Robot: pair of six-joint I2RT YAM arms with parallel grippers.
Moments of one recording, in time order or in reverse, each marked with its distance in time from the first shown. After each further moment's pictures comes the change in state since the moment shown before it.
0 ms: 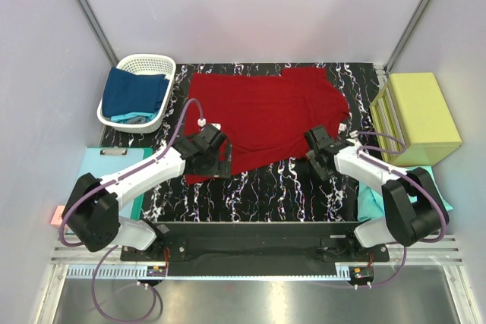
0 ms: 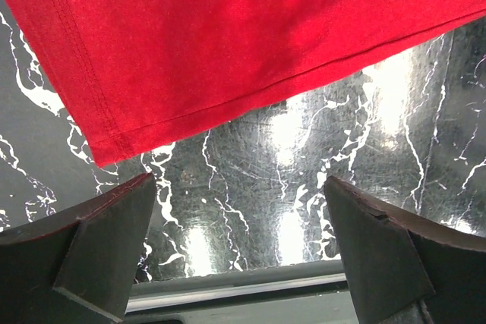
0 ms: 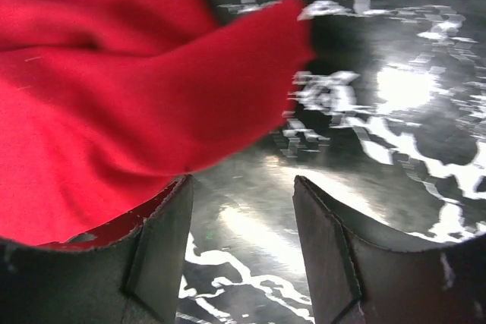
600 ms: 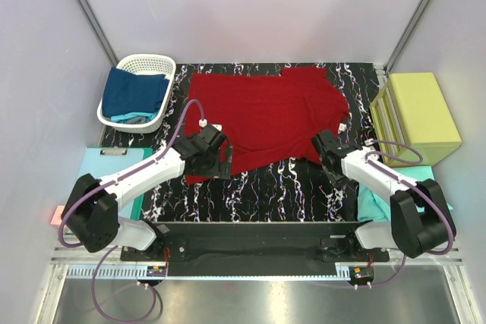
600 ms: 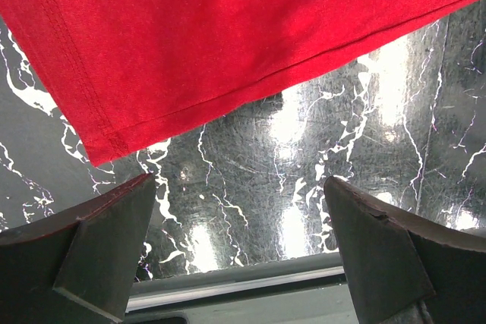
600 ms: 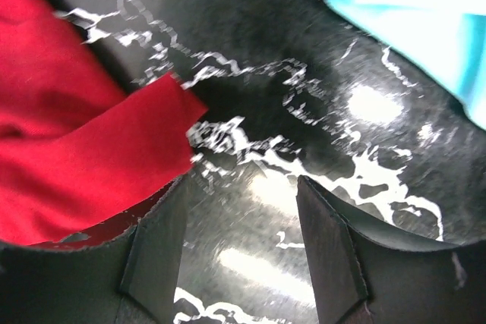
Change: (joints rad) left arm -0.002 -0.009 -0.007 0.000 0.024 0.023; right arm -0.036 -0.088 -0.030 -0.208 0.130 0.127
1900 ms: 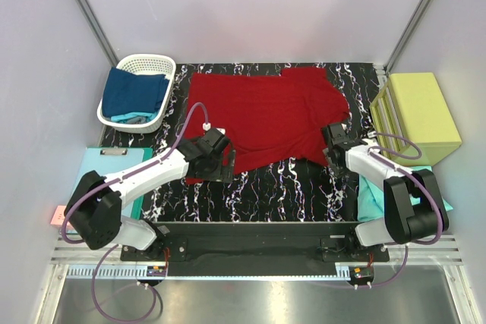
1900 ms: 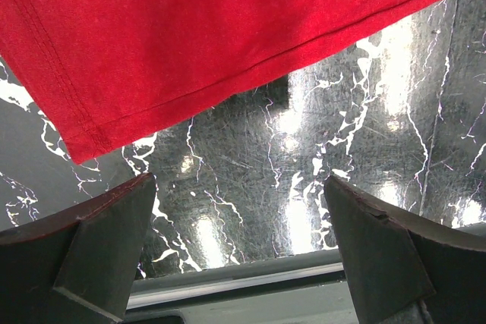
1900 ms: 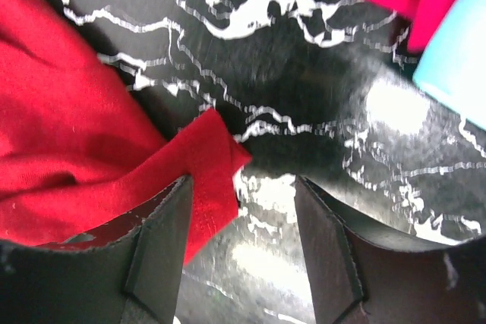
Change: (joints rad) left arm -0.031 0.025 -0.014 0.011 0.006 -0.014; right arm -0.131 0.084 -0.002 0.222 -0.065 -0.174
